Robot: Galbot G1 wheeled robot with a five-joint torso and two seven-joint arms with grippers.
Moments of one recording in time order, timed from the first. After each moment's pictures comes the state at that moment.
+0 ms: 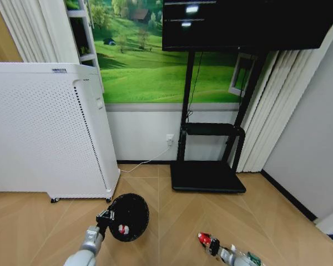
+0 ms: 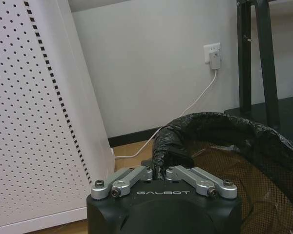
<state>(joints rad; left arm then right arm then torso) 1.51 -1.22 -0.53 -1.90 -0.13 0.13 -0.01 -1.00 0.91 -0.25 0.91 0.00 0.29 -0.06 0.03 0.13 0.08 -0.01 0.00</state>
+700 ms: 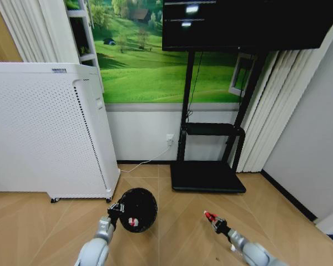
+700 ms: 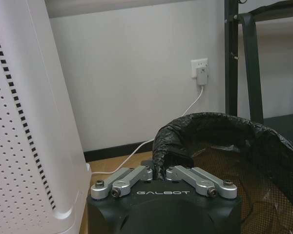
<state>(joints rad) 1.34 -1.28 -0.42 -1.79 -0.13 0.14 -0.01 -1.17 0.70 0.08 1.40 0.27 0.23 -0.04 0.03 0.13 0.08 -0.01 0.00</state>
